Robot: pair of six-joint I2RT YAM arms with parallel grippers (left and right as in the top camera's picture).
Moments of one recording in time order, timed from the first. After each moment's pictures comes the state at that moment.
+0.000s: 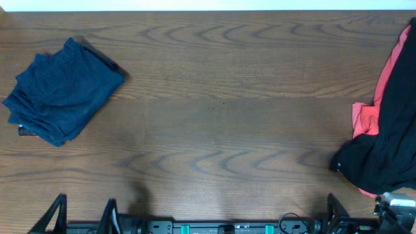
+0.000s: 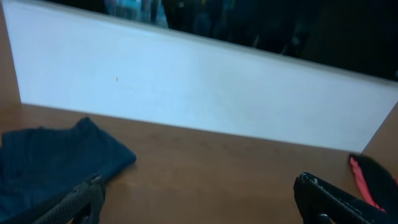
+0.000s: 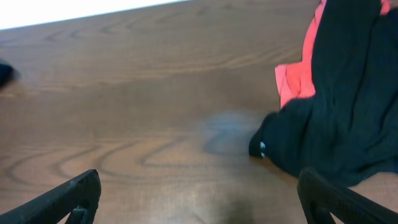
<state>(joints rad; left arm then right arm) -0.12 0.08 1.18 -1.10 0.02 -0.25 -0.09 0.27 1.20 -1.50 -0.10 0.11</state>
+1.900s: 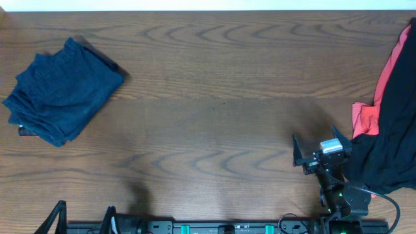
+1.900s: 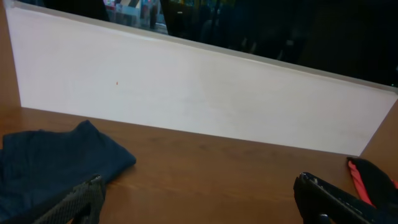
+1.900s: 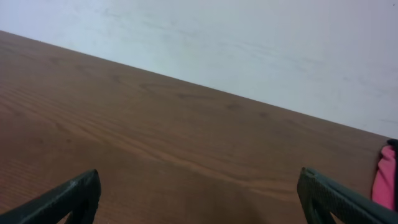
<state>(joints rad) -0.12 0.04 1.17 -1.11 0.02 -0.25 -0.02 0.03 0.01 -0.05 -0.23 -0.18</state>
